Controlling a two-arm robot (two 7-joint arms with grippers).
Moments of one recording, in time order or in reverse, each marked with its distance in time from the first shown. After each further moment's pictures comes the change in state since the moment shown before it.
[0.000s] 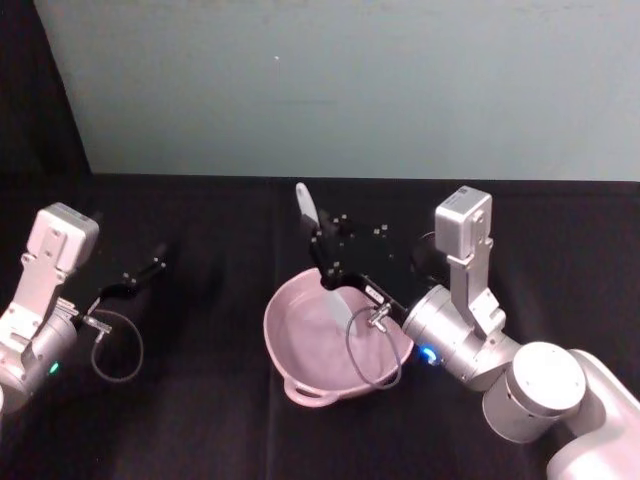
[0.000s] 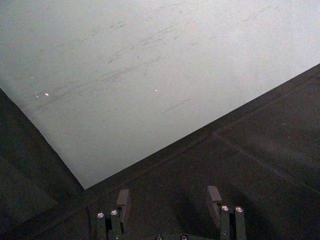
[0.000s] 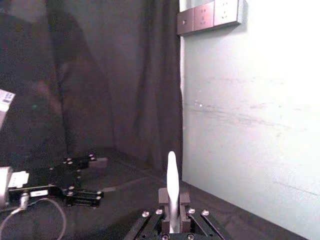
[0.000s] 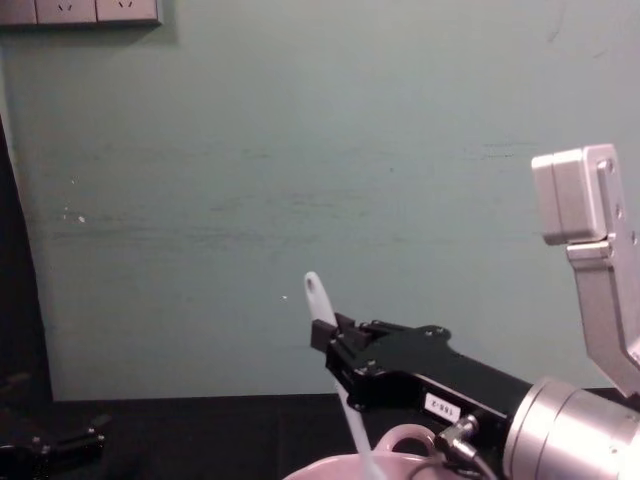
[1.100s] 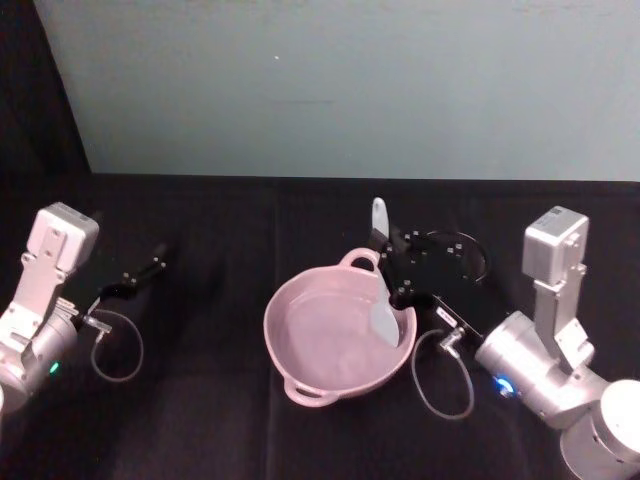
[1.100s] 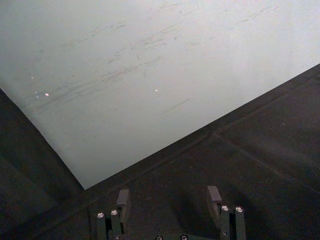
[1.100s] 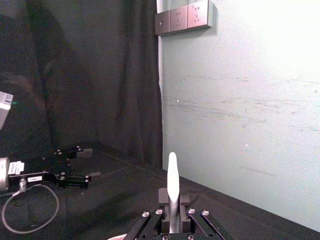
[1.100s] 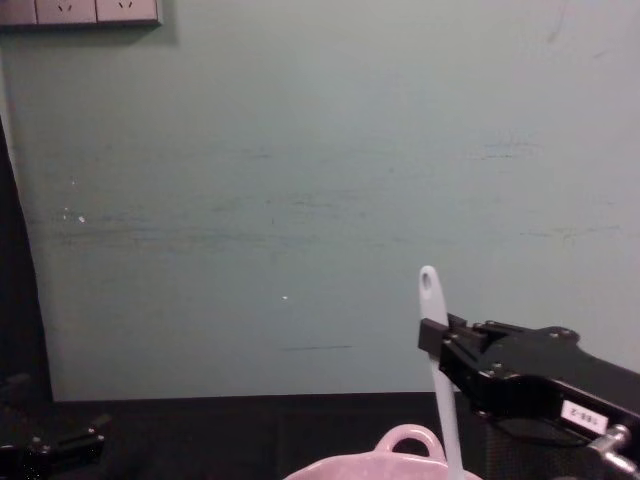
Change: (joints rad) left arm 0.000 0.000 0.000 0.000 0.000 0.000 0.000; right arm -0.184 0.128 0.102 -0.251 0.026 0.079 -0.040
